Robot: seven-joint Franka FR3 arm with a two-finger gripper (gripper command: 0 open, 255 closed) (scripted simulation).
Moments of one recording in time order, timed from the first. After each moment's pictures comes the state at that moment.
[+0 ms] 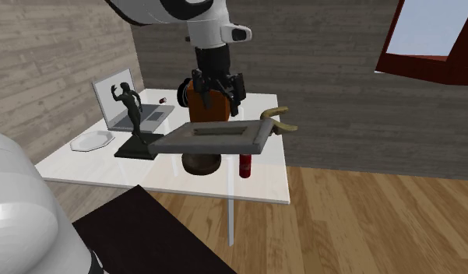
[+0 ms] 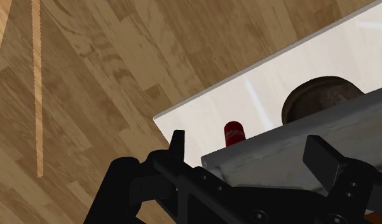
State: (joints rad) arm 0.02 -0.44 0.05 -2.52 -0.04 2.17 0.06
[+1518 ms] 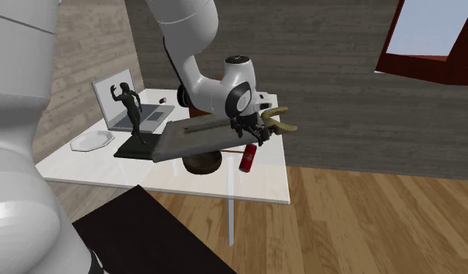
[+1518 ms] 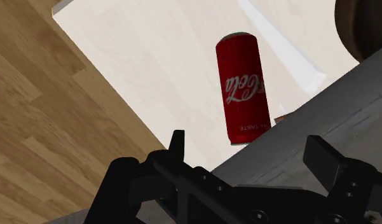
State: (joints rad) arm 0.04 0.45 0.05 -2.17 -0.06 2.93 0.09
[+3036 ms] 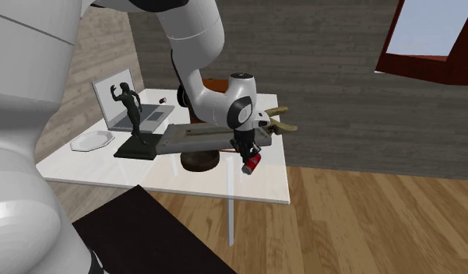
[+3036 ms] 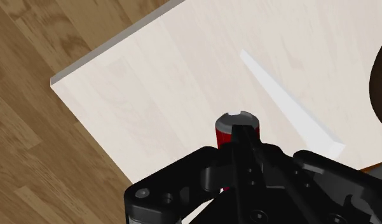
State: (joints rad) arm 0.05 0.54 0.04 -2.14 -0.07 2.80 0.10
